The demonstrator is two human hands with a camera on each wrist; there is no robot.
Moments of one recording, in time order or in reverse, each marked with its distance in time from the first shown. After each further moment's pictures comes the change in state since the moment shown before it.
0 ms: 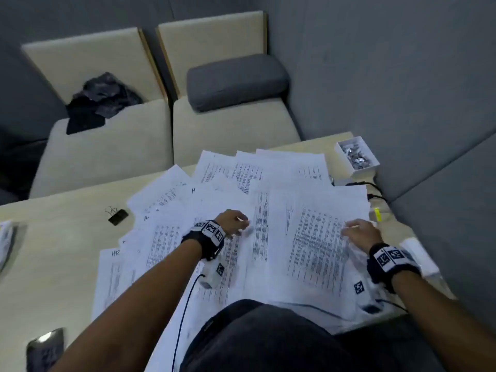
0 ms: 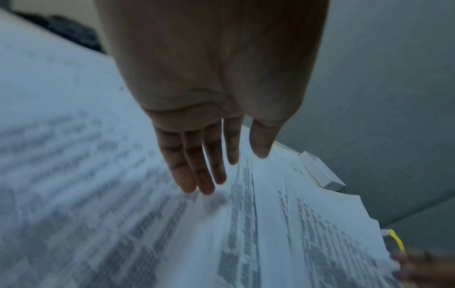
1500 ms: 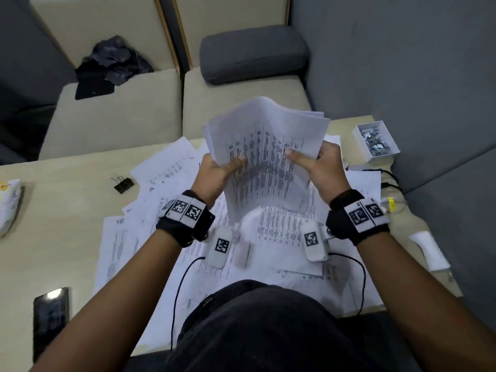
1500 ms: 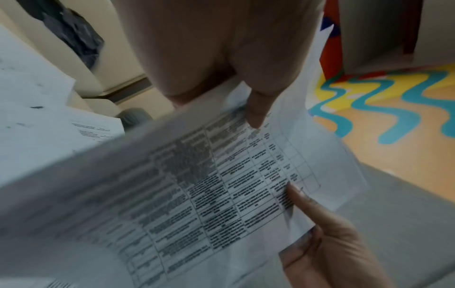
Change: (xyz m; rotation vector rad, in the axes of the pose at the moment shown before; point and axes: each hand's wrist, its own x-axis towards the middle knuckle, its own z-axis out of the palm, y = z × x) left_hand -0.096 0.044 -0.040 -0.736 0.458 0.527; right_hand -0.105 -0.185 0.024 0.674 -0.201 -0.690
